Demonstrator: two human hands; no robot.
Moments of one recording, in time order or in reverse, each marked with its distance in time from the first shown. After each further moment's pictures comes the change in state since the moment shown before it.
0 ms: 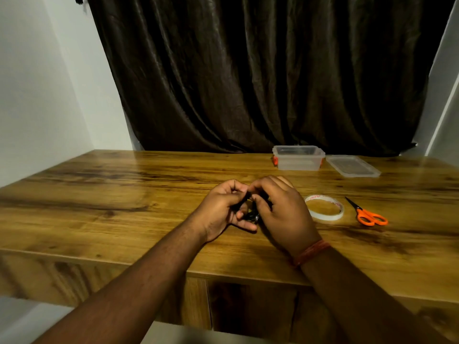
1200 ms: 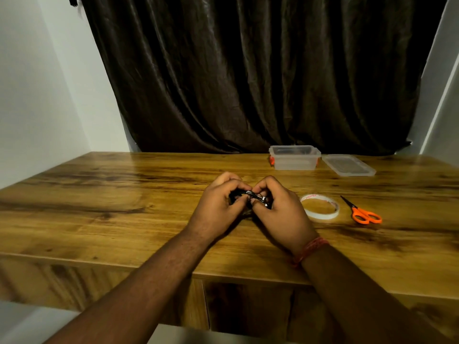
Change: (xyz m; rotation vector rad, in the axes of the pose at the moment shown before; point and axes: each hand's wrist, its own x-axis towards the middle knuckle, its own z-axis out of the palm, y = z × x) left_hand 0.002 -0.005 -0.003 0.973 0.280 0.605; right_hand -0.003 0.001 -0.003 0.304 -0.102 0.378
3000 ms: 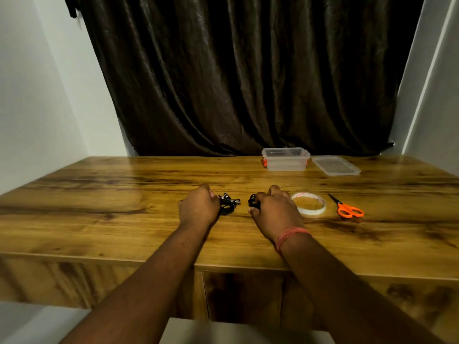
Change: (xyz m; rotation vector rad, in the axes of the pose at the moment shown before) left_hand 0.003 -0.032 0.003 0.452 0.010 -0.612; right_hand 0.002 0.021 0.009 -0.765 -0.091 0.150
